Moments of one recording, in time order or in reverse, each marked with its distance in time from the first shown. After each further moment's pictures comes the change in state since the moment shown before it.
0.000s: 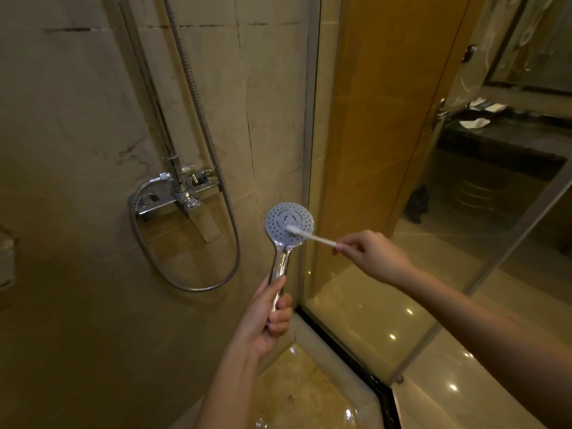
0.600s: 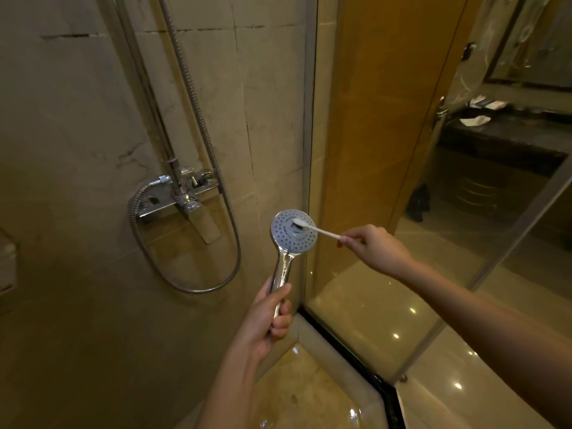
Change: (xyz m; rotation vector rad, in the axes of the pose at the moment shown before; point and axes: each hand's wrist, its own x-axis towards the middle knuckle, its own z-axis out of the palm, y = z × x) left_hand -0.001 -0.005 0.000 0.154 0.049 0.032; right_hand 0.009 0.004 0.000 -0.005 0.039 0.040
